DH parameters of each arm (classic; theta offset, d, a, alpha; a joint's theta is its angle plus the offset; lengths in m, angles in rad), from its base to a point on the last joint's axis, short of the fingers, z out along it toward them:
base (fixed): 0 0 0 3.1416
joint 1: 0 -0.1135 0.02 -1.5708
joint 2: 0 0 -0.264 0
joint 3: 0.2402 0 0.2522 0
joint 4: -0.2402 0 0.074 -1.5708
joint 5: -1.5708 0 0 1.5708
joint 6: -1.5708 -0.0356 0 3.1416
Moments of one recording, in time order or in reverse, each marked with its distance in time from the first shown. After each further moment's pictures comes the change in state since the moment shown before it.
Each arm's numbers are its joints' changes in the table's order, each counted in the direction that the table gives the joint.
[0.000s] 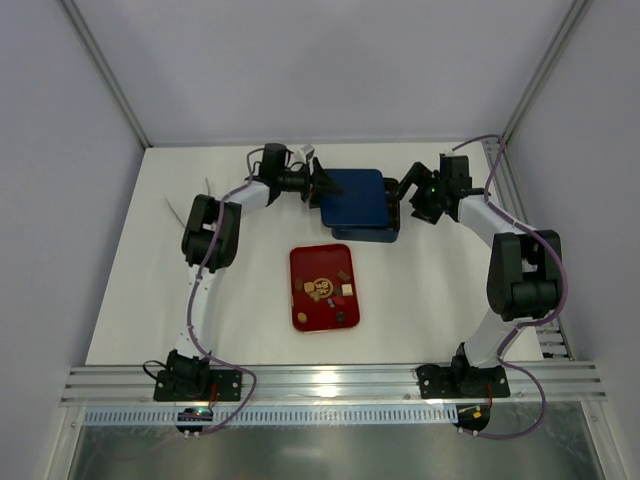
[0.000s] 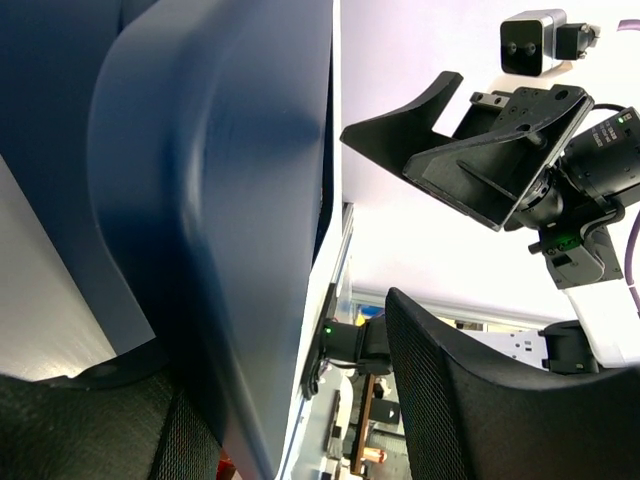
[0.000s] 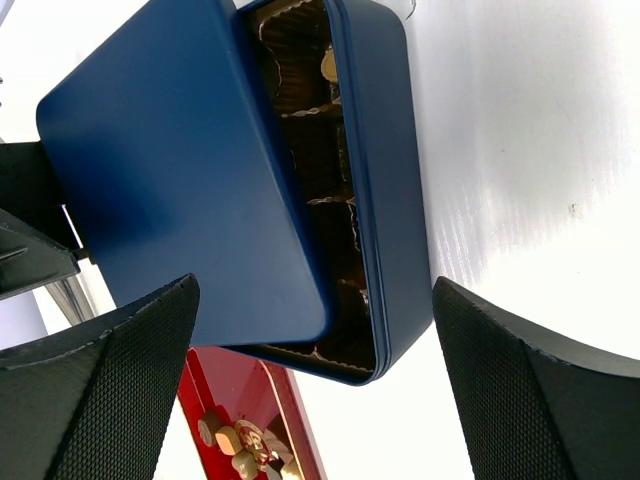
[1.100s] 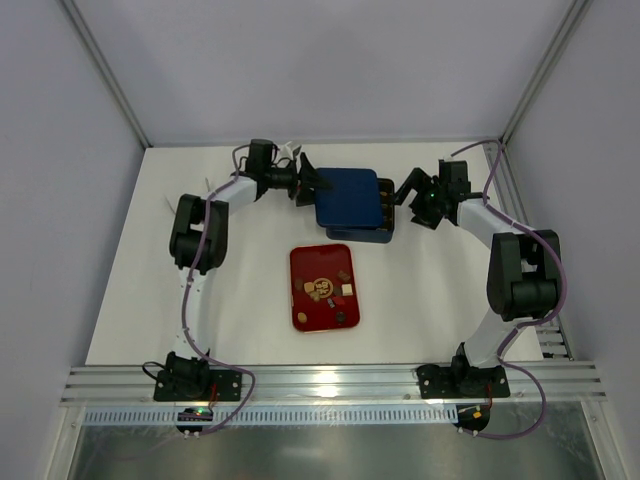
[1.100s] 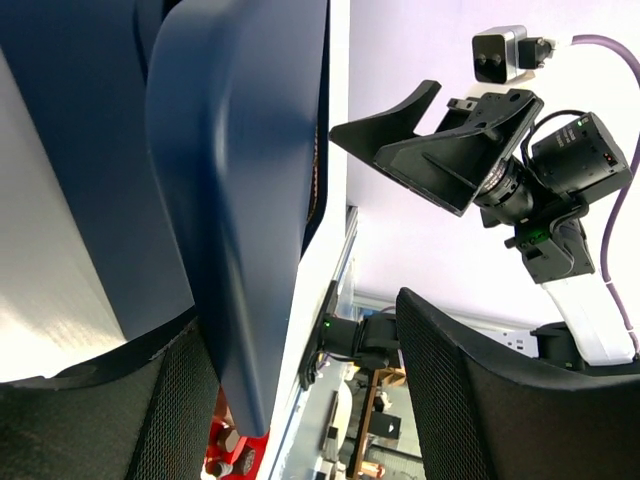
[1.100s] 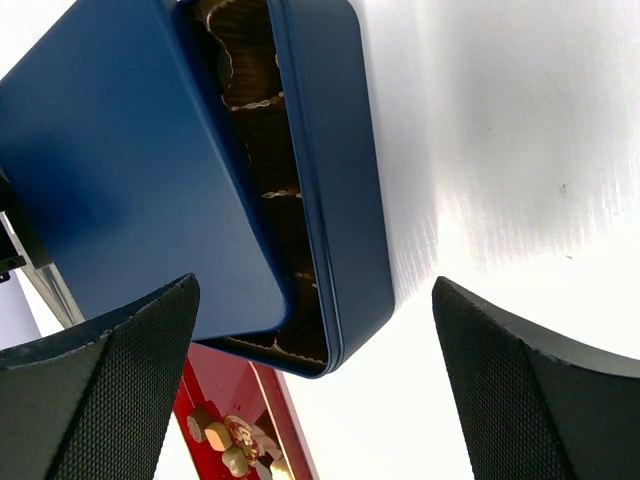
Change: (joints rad) left arm -0.055 0.089 -0.045 -0.132 0.004 -0.077; right arm 0.000 0.000 -0.040 0.016 0.000 0.000
